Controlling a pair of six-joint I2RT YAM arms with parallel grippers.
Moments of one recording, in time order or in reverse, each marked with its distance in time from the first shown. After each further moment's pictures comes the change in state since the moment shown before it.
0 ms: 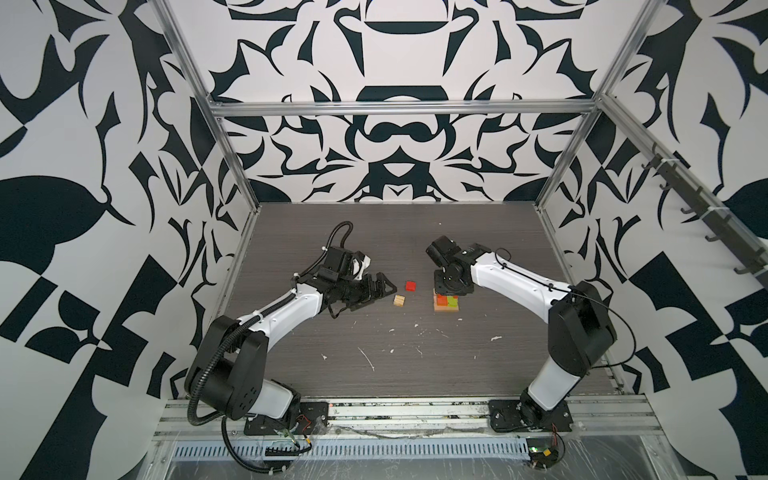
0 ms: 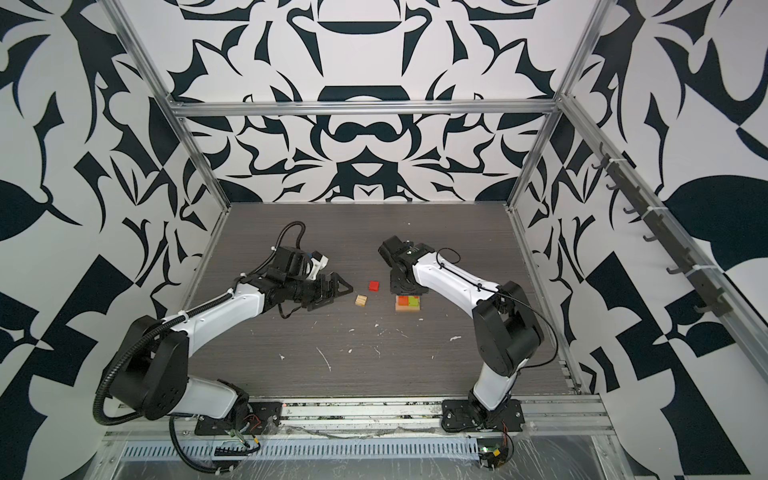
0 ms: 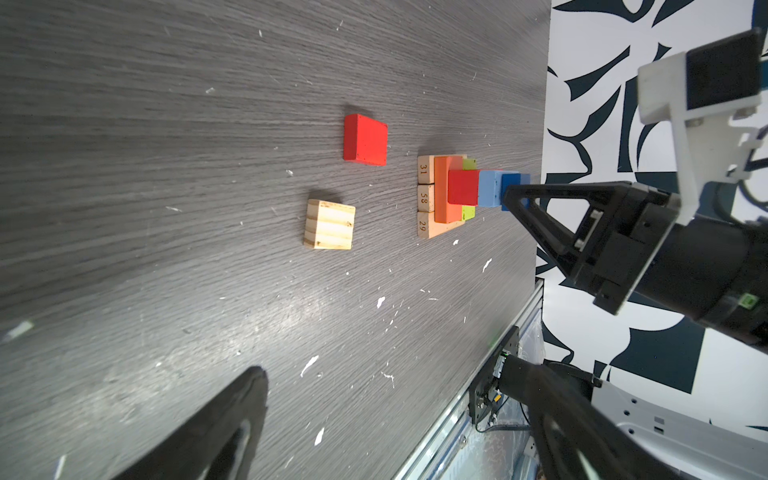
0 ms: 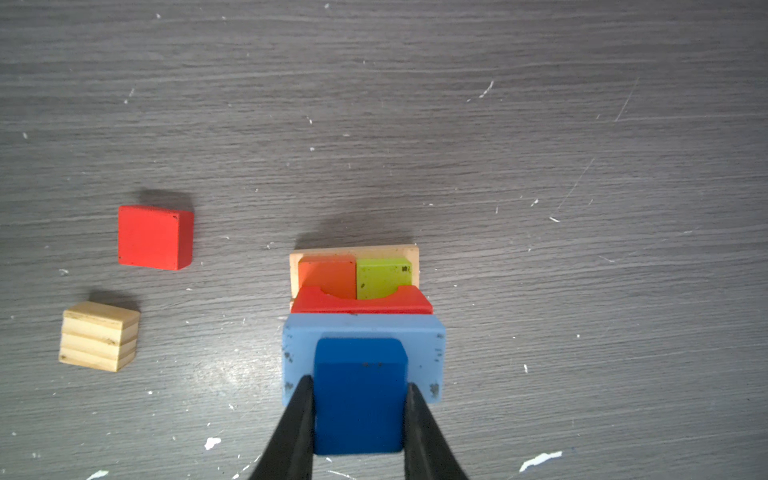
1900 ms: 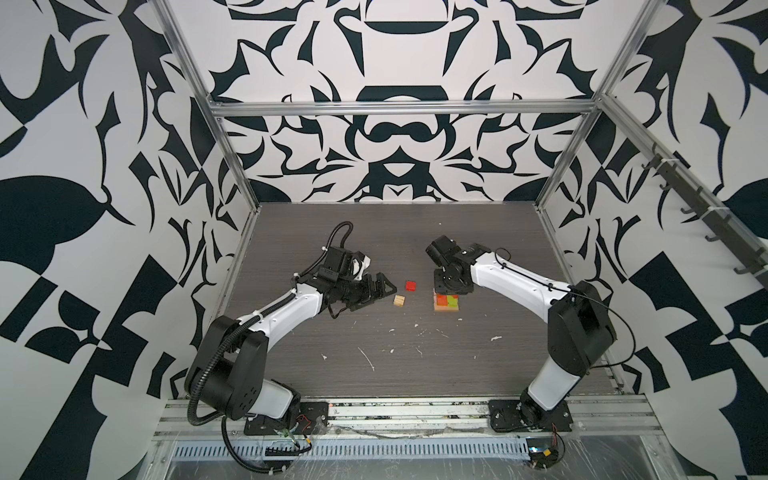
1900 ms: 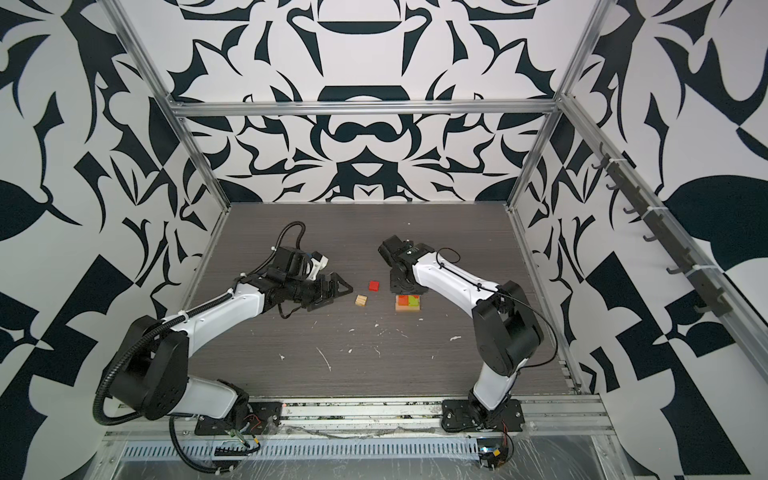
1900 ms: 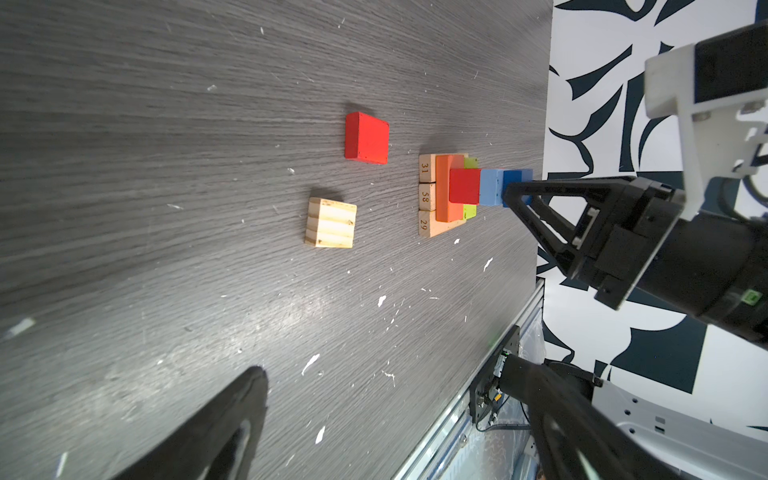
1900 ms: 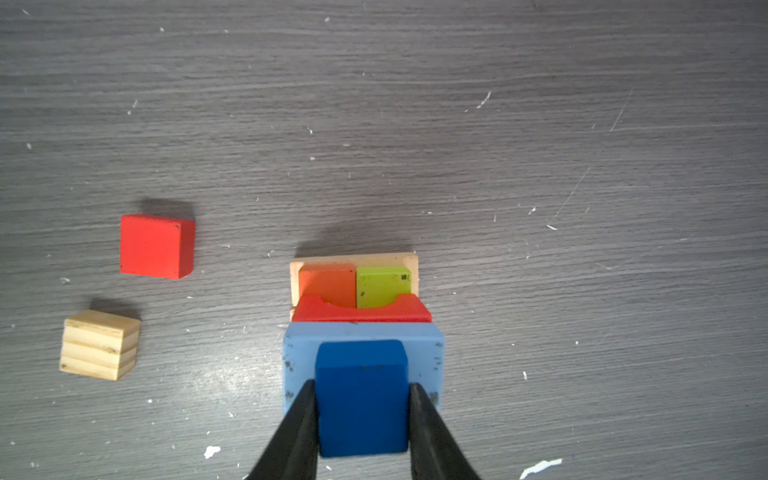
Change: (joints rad) left arm 0.000 0.000 0.000 -0.005 -0.001 0.002; right arm -0.001 0.000 0.000 0.012 0.010 -0.004
